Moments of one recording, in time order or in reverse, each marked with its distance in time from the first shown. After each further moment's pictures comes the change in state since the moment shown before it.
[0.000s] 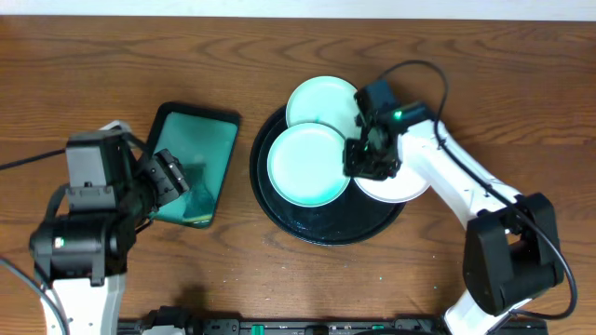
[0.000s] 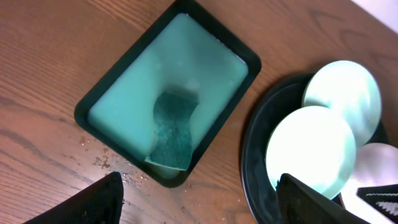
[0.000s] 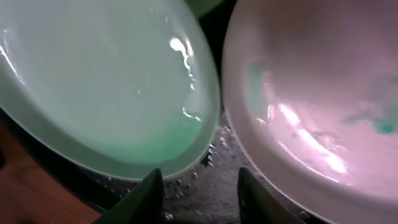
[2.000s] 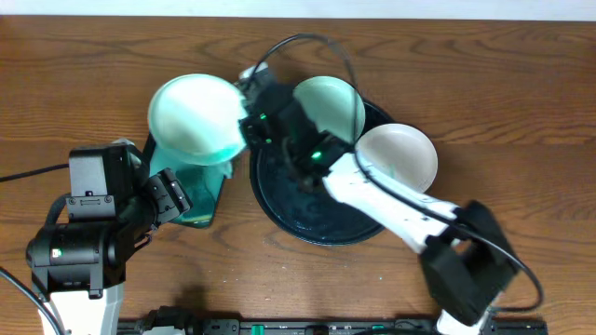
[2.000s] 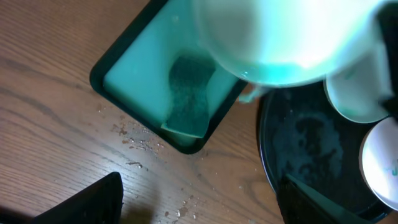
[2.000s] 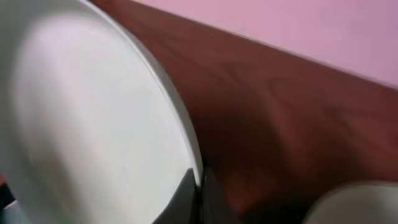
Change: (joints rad) left arm 0.000 -0.035 0.000 -0.134 0.000 0.029; right arm 0.396 0.087 0.096 0.958 0.338 -0.325
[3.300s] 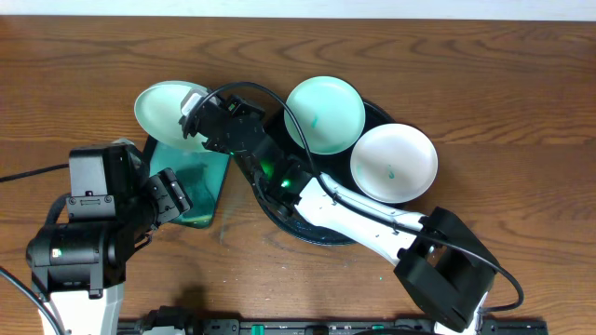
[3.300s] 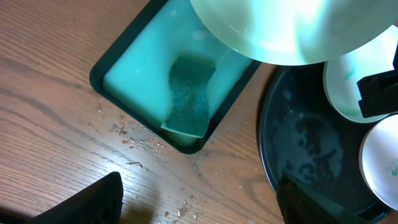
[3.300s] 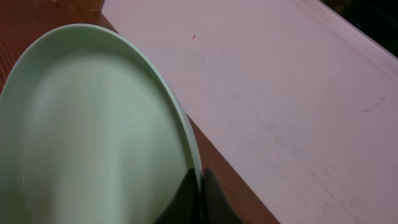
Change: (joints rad) left arm 0.000 0.000 0.000 0.000 0.000 0.000; right arm 0.144 0.037 -0.001 0.321 0.271 -0.660
